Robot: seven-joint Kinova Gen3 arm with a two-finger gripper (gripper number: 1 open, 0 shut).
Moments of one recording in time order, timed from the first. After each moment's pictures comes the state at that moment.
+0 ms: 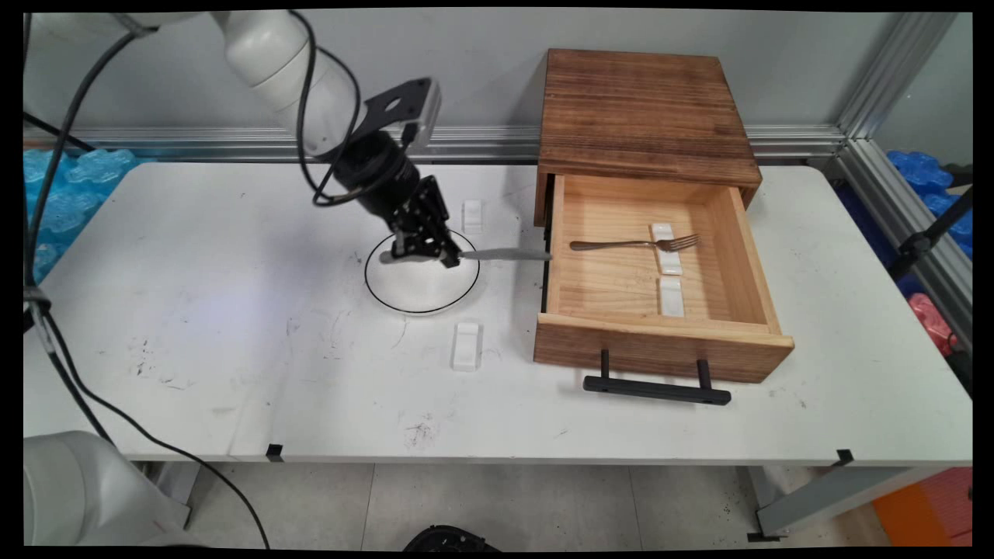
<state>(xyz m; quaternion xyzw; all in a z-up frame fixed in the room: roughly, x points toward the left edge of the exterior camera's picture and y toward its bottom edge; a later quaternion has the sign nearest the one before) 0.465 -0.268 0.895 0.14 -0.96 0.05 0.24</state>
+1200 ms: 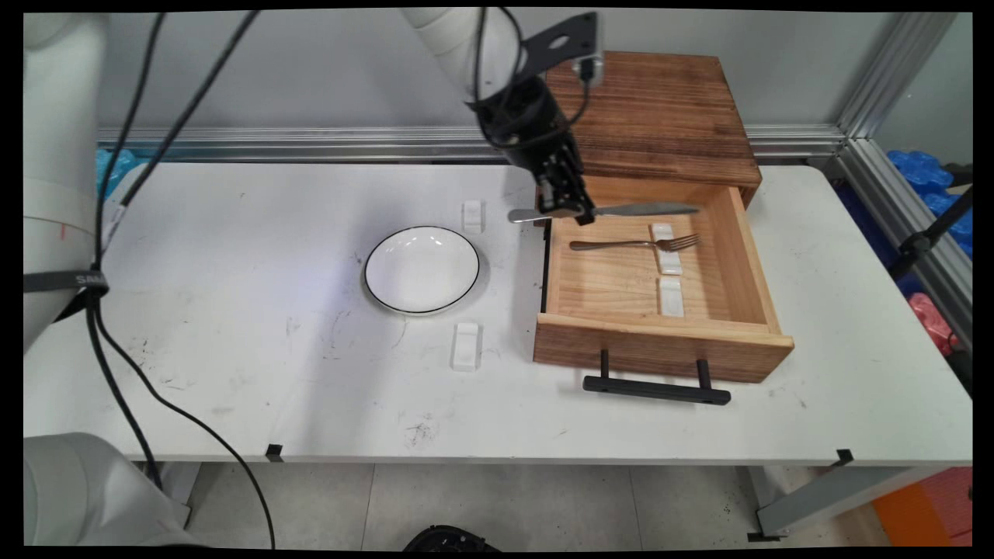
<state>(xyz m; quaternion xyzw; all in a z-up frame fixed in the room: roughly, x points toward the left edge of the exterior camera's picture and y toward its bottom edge) 0.331 -0.351 0.934 0.11 -0.95 0.08 0.27</state>
